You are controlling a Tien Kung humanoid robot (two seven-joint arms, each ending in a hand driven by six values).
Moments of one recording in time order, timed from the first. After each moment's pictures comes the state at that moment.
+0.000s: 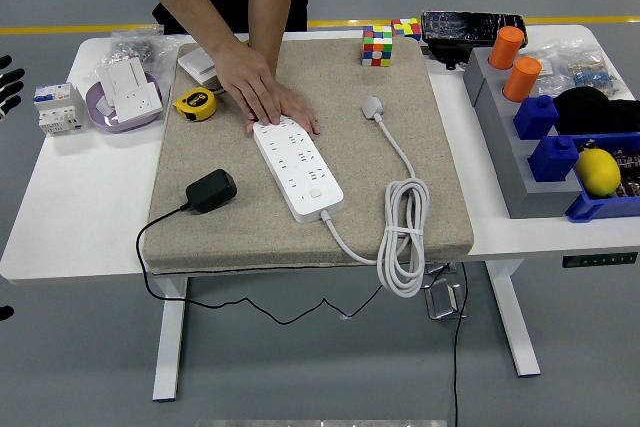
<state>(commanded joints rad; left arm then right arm) 0.01 0.04 -1.86 -1.71 1.61 -0.10 0.09 0.15 -0.34 0.16 0.41 0.02 -0.24 -0.22</state>
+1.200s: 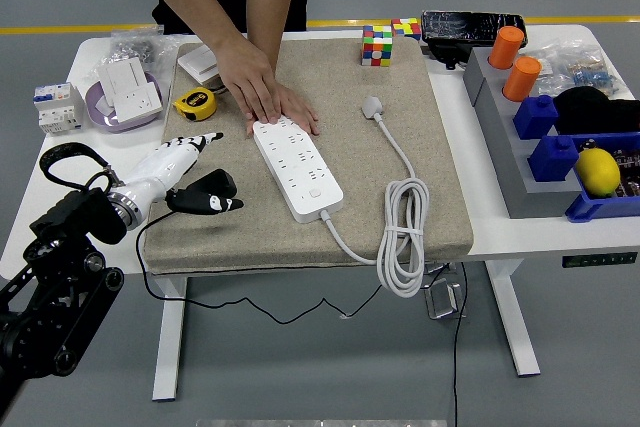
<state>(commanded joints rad) -0.29 0.13 -1.28 -1.25 2.27 -0.16 0.06 0.16 -0.33 0.16 0.40 0.03 -0.25 -0.22</state>
